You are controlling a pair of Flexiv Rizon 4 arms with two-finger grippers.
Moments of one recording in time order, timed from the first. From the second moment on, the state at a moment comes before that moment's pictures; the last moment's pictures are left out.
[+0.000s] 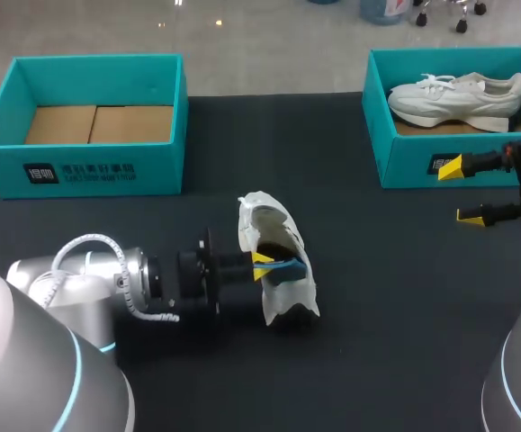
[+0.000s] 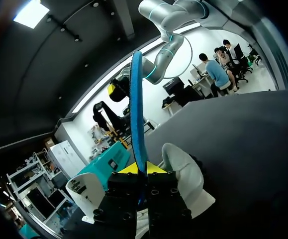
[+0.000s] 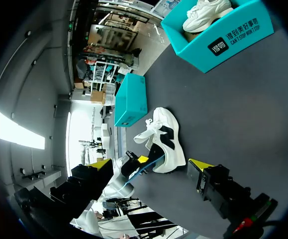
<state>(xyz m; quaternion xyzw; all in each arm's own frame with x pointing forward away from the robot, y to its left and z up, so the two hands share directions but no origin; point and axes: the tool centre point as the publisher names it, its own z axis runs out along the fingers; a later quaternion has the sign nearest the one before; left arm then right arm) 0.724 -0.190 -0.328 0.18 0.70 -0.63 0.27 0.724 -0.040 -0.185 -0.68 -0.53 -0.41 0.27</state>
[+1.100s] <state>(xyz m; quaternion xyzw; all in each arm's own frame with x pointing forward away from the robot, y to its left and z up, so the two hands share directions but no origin) 0.721 -0.196 -0.324 0.18 0.70 -0.64 0.27 0.724 -0.040 -0.185 -0.68 -0.53 -0.41 0.27</state>
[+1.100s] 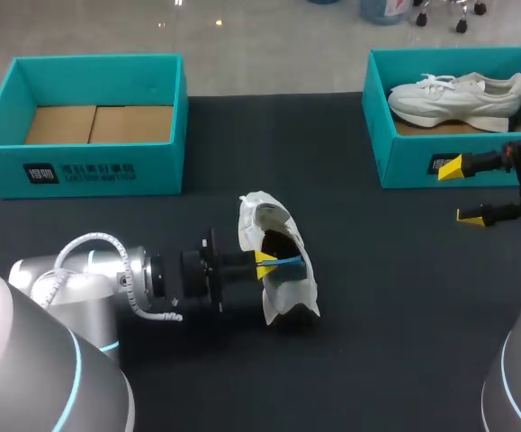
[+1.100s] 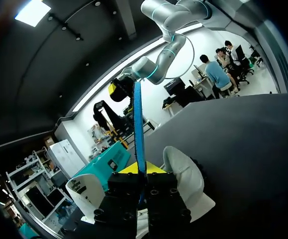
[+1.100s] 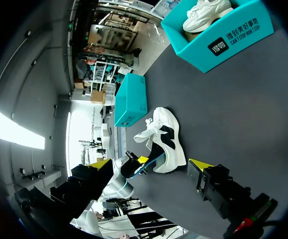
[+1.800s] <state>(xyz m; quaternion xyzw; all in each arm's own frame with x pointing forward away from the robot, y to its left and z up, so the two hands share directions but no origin) 0.734 -0.201 -0.333 0.16 0.71 -0.63 0.27 0.724 -0.040 -0.185 -0.68 -0.53 -0.41 0.27</state>
